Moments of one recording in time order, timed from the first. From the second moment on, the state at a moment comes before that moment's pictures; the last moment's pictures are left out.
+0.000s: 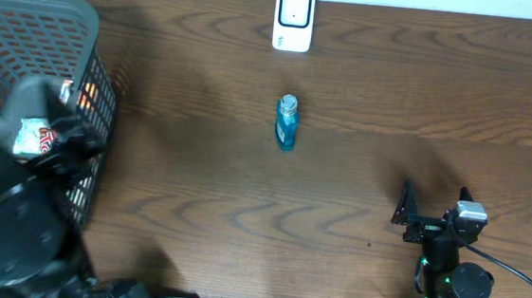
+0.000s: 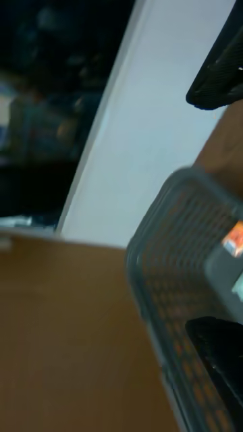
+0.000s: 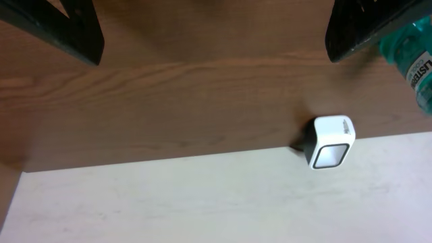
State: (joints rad) left arm -0.70 0.75 1.41 -0.80 -1.26 -0.35; right arm -0.11 0.02 0.01 -0.06 -0.10 0.12
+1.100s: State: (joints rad) left arm 0.15 1.16 1.42 -0.60 -0.92 -0.17; right arm -0.11 0.02 0.01 -0.06 -0.10 0.12
